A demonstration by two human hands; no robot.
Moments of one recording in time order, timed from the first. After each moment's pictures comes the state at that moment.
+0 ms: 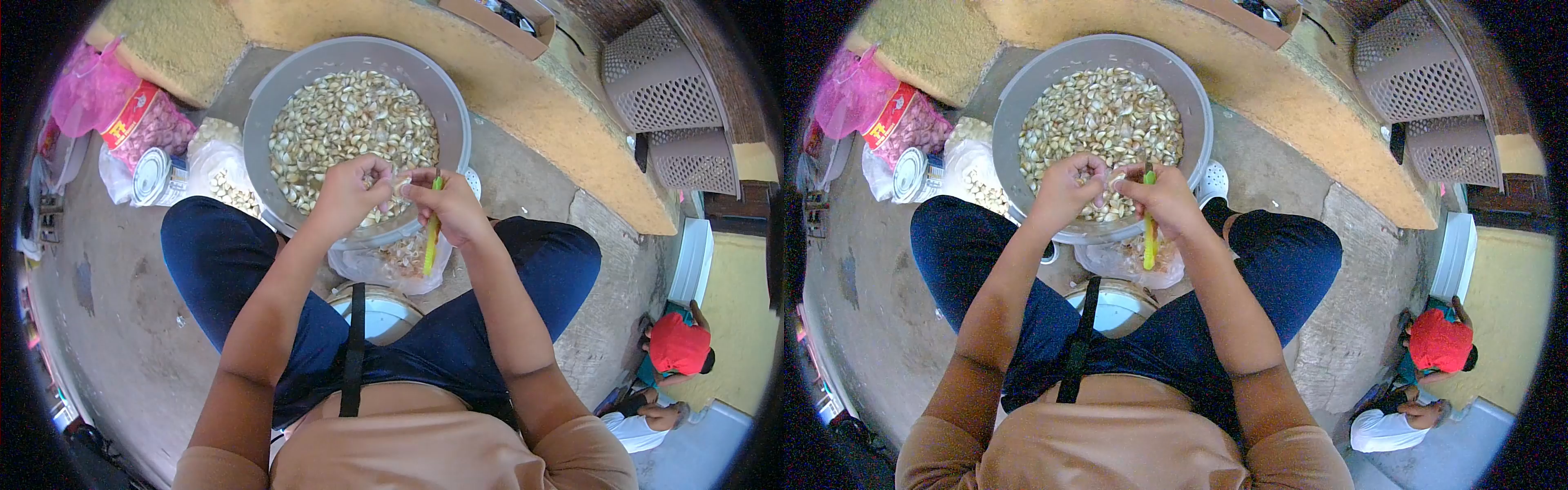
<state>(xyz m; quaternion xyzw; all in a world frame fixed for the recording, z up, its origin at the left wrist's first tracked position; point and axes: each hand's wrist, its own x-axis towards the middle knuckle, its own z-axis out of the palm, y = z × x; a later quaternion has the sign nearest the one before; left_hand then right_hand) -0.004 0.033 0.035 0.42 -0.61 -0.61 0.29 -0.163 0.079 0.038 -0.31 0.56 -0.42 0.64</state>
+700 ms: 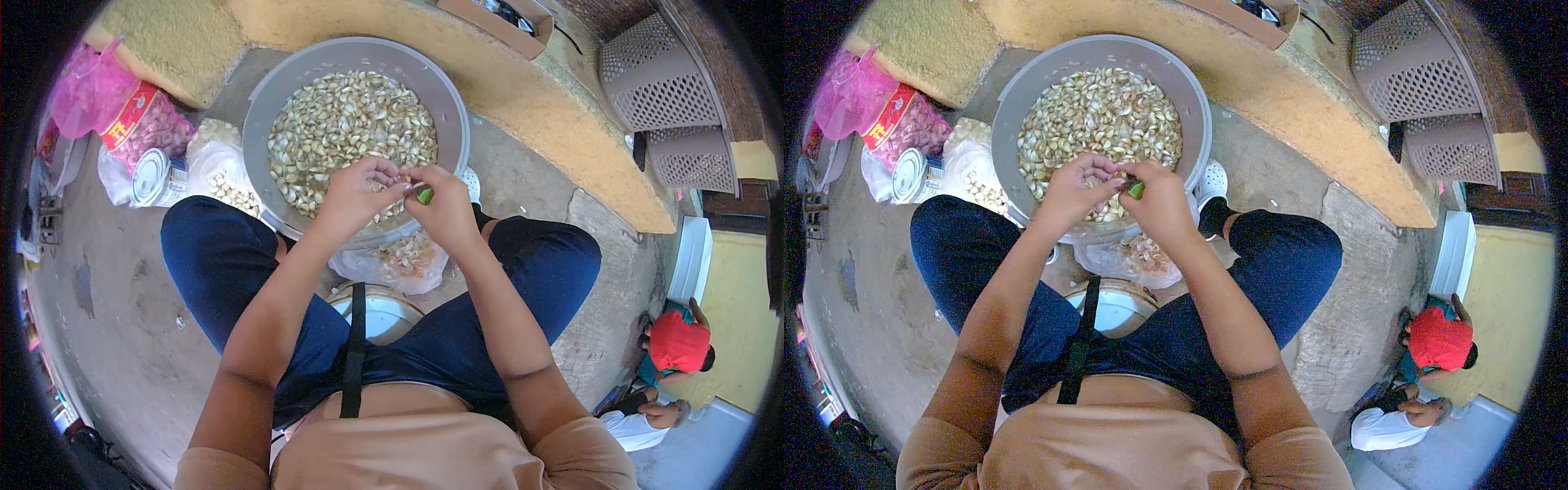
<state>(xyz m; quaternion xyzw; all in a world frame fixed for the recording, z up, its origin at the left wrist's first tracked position) -0.011 0.037 0.014 0.41 -0.64 -0.57 0.32 -0.156 0.087 0.036 -0.64 0.62 -0.37 0.26</state>
